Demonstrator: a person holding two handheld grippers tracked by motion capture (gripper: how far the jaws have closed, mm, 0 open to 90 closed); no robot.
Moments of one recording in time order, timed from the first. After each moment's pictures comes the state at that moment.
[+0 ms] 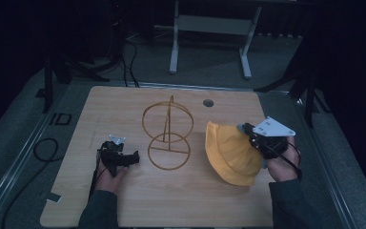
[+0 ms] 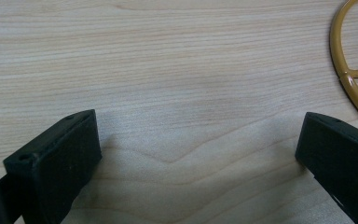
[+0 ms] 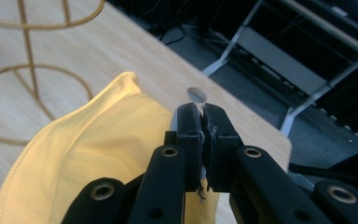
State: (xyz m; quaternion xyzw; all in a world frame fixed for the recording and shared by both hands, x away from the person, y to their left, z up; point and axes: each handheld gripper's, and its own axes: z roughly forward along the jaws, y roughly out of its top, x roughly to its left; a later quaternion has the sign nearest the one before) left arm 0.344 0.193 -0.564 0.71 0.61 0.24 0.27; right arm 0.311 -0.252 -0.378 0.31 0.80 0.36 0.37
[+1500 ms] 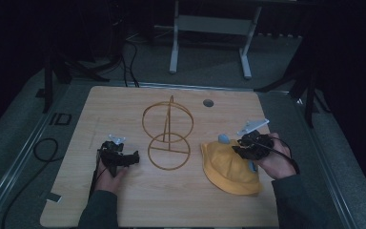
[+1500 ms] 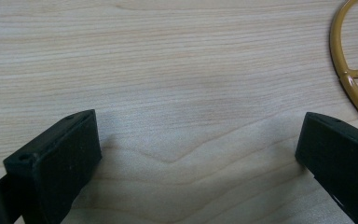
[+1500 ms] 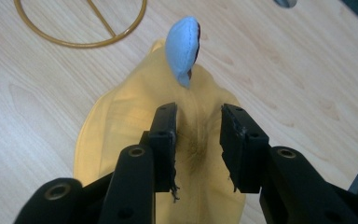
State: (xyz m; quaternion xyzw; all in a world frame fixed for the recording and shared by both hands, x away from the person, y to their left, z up) left arm 0.344 0.193 -0.564 0.71 0.61 0.24 0.27; right arm 0.339 -0.242 -0.409 0.32 0.90 0.23 0.19
